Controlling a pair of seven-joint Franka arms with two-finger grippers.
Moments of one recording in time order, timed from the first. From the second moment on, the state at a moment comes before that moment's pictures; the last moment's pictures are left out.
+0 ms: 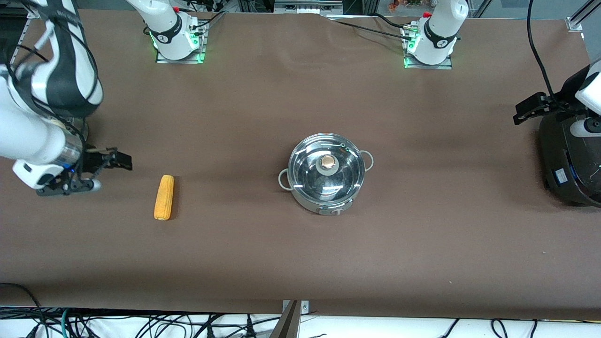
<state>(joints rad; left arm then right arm) -0.03 0.06 0.04 -1.52 0.00 1.50 -0.05 -0.04 0.36 0.08 -1.67 -0.01 1.96 -0.08</state>
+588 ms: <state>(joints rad) -0.01 0.08 -0.07 -1.55 -0.05 1.49 -0.11 -0.04 0.52 0.08 -1.69 -0.01 2.17 -0.05</state>
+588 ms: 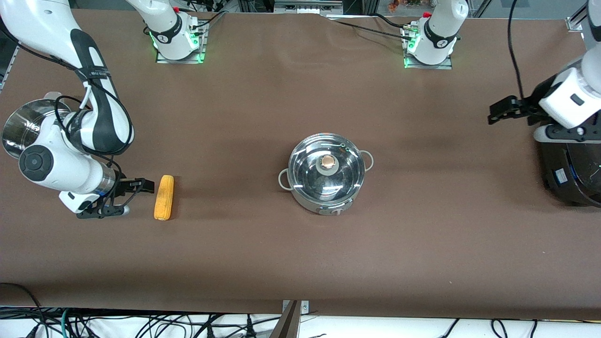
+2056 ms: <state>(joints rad) -0.43 0.65 -0.25 -1.32 -0.01 1.90 -1.03 0.01 0.62 0.09 -1.84 -0.01 2.53 0.10</state>
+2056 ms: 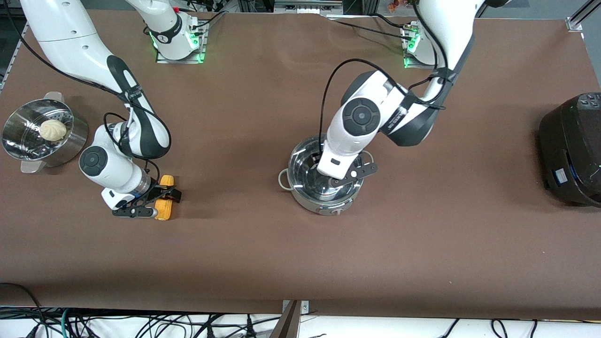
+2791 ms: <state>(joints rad) -0.43 0.68 -0.24 -1.31 -0.01 1.92 -1.03 0.01 0.65 0.09 -1.84 -0.01 2.56 0.08</state>
